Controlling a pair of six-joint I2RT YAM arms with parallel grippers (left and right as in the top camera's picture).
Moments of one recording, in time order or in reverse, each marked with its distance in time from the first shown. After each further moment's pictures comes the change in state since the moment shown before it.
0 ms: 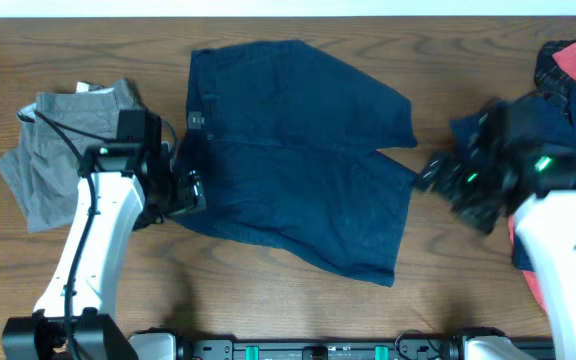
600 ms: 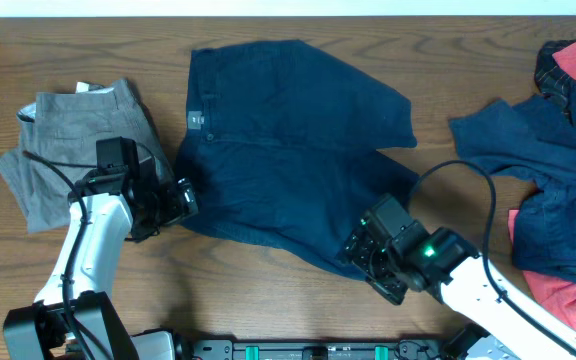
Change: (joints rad) left arm 0.159 0.002 -0.224 0.318 0.187 0.040; right arm 0.616 -0.112 -0.449 0.376 -0.007 0.694
